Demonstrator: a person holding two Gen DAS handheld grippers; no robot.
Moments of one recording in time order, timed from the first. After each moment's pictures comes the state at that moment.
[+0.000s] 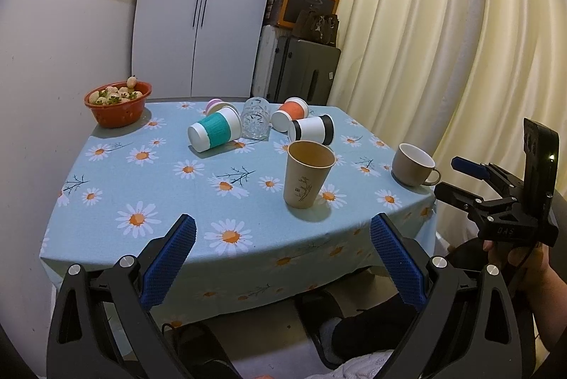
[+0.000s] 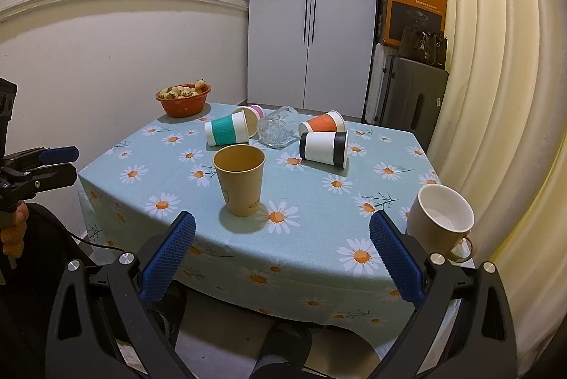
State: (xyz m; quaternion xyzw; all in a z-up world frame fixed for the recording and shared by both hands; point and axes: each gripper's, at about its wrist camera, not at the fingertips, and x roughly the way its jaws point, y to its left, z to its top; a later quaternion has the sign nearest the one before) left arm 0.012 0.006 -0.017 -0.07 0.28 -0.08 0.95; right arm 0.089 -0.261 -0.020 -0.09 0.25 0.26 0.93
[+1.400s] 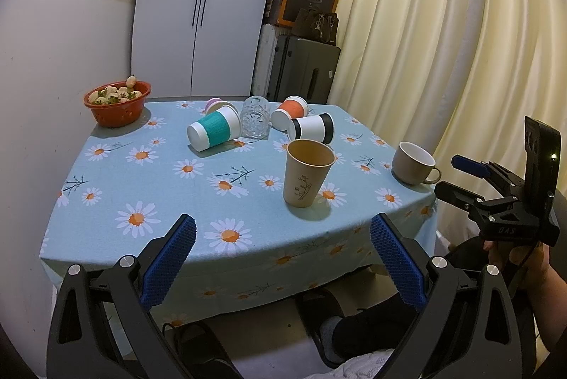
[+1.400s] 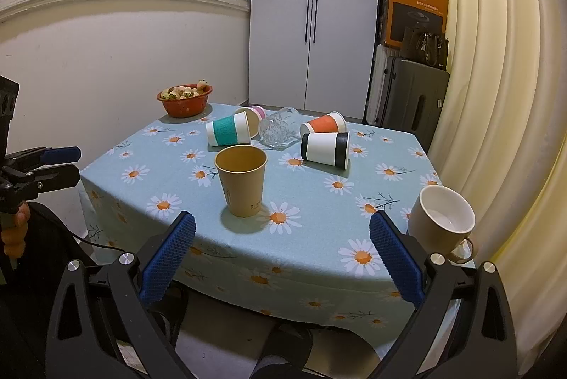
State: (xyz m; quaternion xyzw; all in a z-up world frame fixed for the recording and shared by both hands) left arm 0.013 0.004 -0.015 -0.07 0.28 -0.08 0.95; right arm 0.087 -0.259 -0.017 -0.09 0.25 0.26 0.93
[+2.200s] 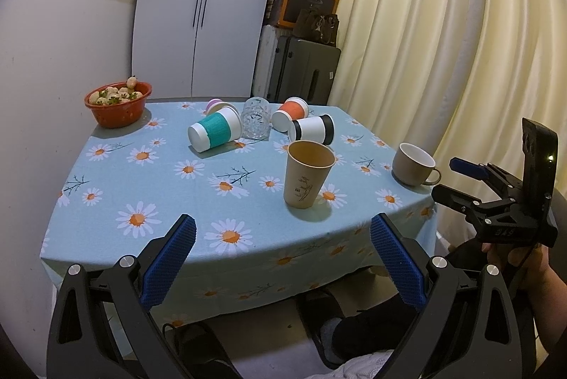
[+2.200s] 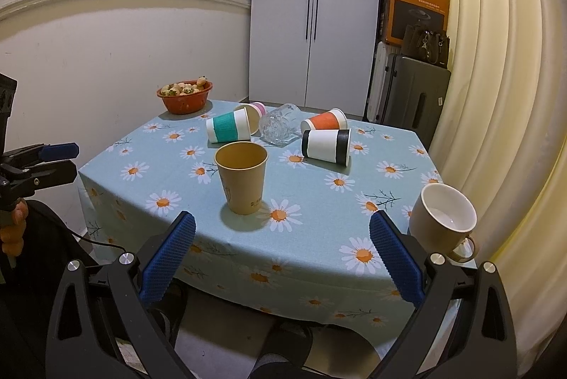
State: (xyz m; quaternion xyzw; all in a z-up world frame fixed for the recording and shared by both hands) left arm 0.014 0.002 -0.014 -0.07 0.28 -0.08 0.95; right arm 0.090 -0.256 -0.020 -0.09 0.26 0.26 0.93
